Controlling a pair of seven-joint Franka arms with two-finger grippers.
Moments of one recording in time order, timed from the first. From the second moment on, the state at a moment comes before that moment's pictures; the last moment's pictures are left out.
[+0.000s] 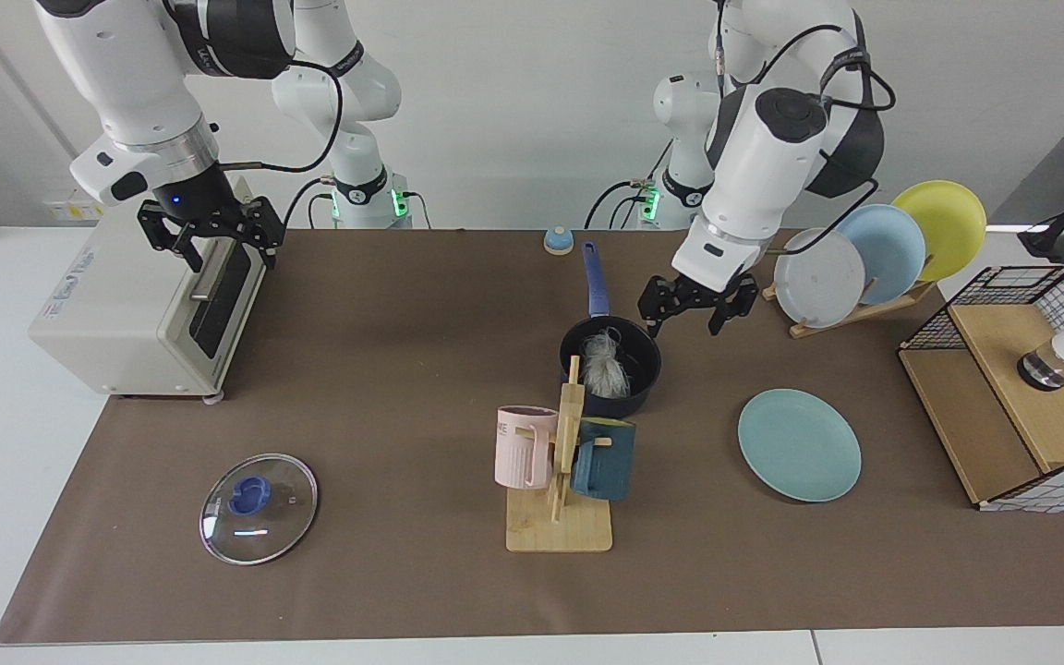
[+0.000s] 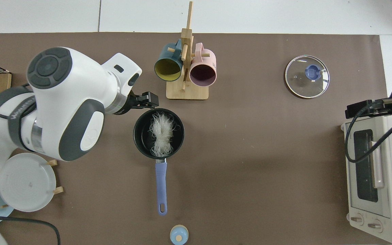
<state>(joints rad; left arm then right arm) 0.06 0.17 -0.42 -1.63 0.03 1.87 -0.41 -0.03 0.01 0.00 -1.62 -0.02 1.65 -0.06</state>
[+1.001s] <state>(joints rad) 0.28 0.05 -0.41 -1.59 0.07 1.61 -0.06 -0.03 0.01 0.00 -1.62 -0.02 1.65 -0.06</state>
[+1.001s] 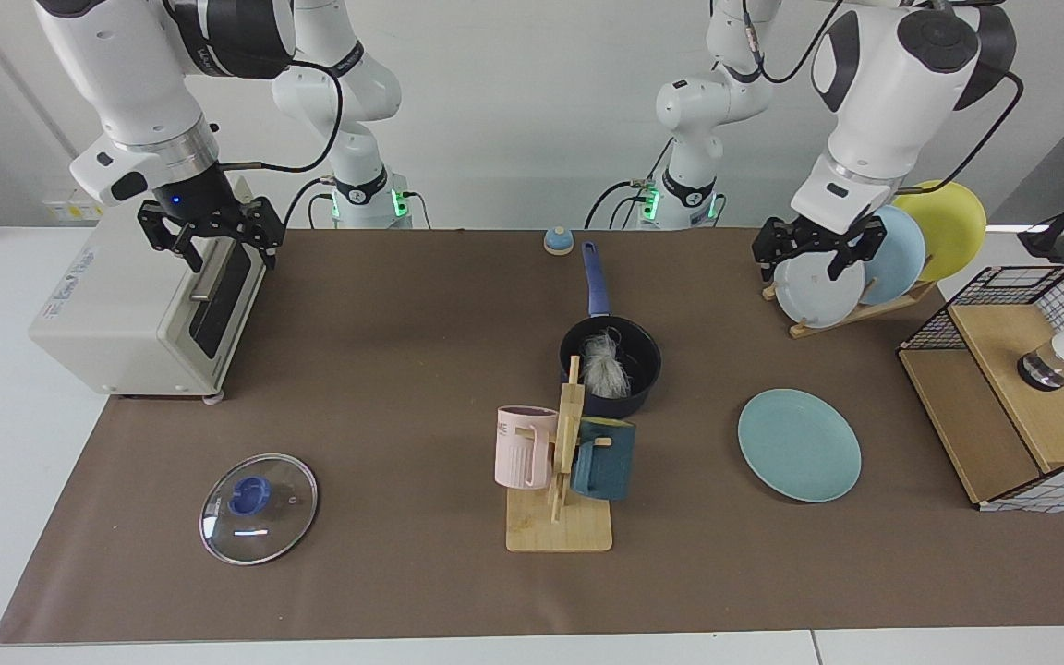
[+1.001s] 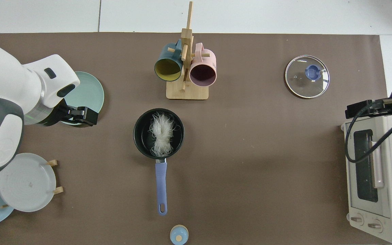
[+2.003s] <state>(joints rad) -0.04 0.02 0.06 -1.54 -0.06 1.61 -0.02 -0.02 0.01 0.00 -1.62 -0.02 1.65 -0.06</state>
